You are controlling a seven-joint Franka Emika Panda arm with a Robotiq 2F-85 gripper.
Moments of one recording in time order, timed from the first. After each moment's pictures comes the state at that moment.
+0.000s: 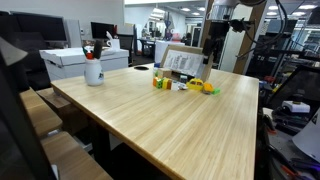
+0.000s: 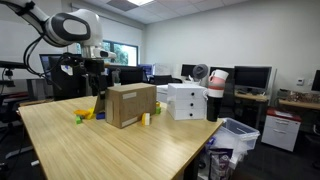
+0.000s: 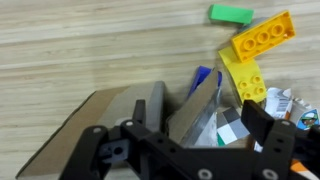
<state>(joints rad) -0.04 -0.29 -0.03 -2.52 -0.08 2.27 0.16</state>
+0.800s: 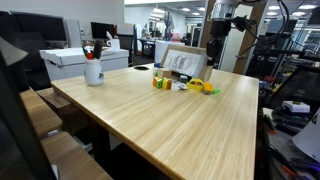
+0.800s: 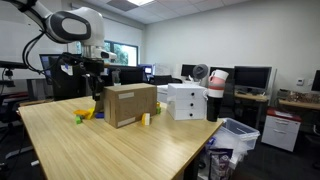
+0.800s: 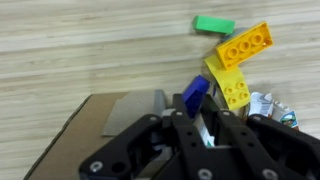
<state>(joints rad) -0.04 -0.31 -0.07 -2.52 0.03 2.23 0.06</state>
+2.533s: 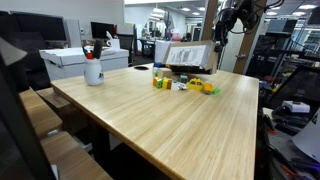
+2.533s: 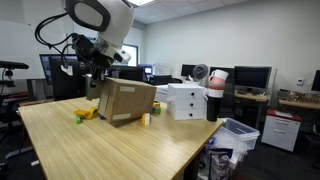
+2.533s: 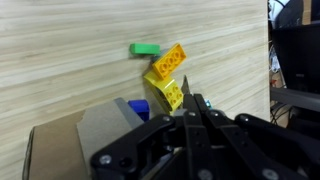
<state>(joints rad) -0.07 -0.22 -0.32 -2.31 0.49 1.78 -0.32</state>
